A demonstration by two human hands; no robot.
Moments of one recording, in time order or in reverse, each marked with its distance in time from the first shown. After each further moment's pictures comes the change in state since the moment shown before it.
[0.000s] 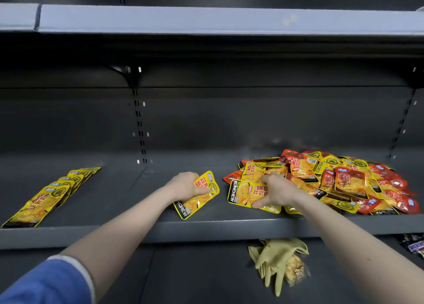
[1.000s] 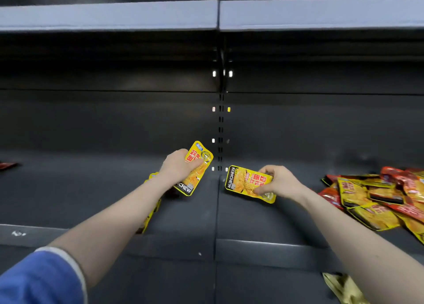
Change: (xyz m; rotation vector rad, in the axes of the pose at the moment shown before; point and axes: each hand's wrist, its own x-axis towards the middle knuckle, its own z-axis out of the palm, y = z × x) left_hand -0.030 -0.214 -0.113 -0.348 0.449 -0.203; right_hand 0.091 -0.214 0.036 0.619 0.111 -0.109
